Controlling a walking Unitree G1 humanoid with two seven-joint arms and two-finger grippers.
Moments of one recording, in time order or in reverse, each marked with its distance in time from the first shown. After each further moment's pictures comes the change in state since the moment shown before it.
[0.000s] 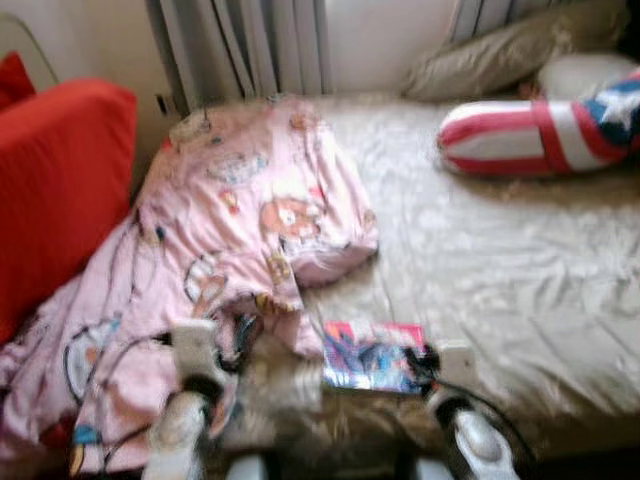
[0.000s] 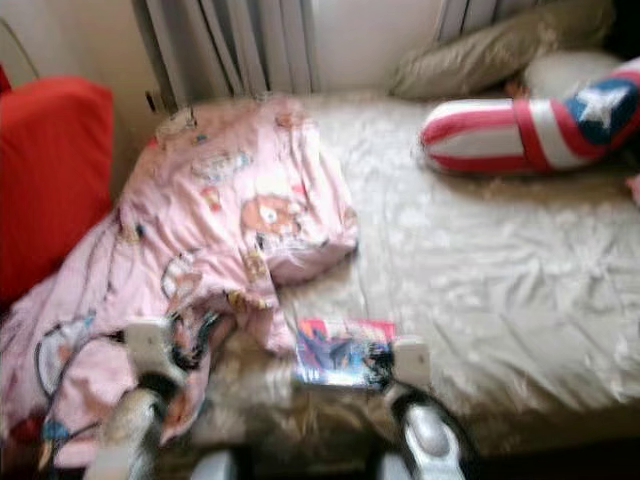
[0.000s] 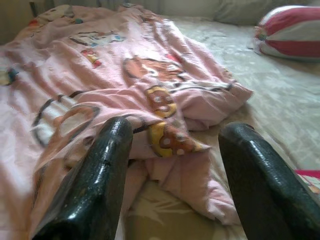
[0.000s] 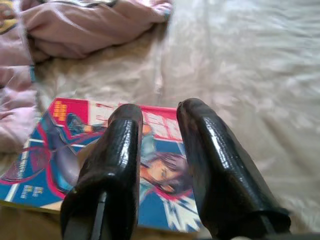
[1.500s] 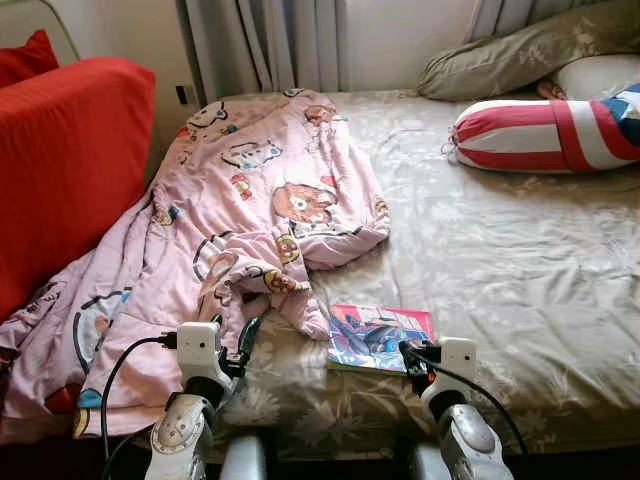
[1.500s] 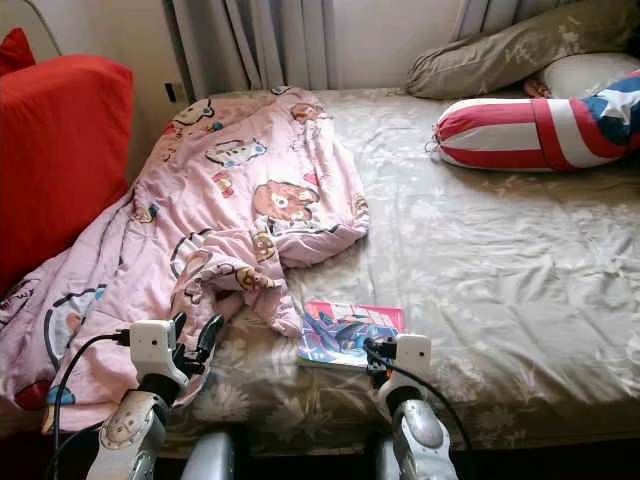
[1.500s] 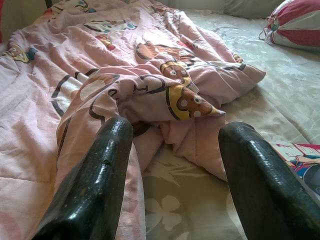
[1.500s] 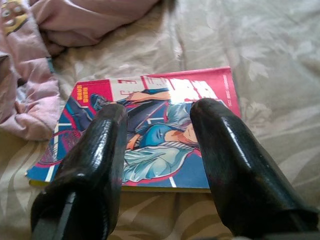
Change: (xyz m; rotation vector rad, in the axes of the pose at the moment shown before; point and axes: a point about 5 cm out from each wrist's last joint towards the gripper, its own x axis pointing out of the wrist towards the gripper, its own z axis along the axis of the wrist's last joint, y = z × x) left arm -0.003 0.007 -0.001 0.002 0.003 0.019; right arm 0.012 0.009 0.004 0.206 0.017 -0.024
